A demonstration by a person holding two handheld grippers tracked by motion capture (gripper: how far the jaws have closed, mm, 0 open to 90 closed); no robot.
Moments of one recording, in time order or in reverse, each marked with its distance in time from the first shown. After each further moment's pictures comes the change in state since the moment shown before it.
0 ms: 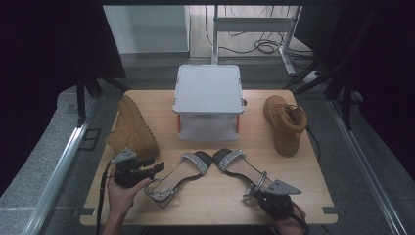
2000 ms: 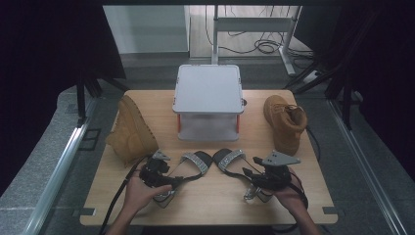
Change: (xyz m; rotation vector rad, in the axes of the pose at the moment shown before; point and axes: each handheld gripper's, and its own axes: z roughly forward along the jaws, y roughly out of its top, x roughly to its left) left arm -0.038 0.008 0.060 0.432 0.045 0.165; right arm -0.030 0.074 0.008 -0.088 0.059 -0.110
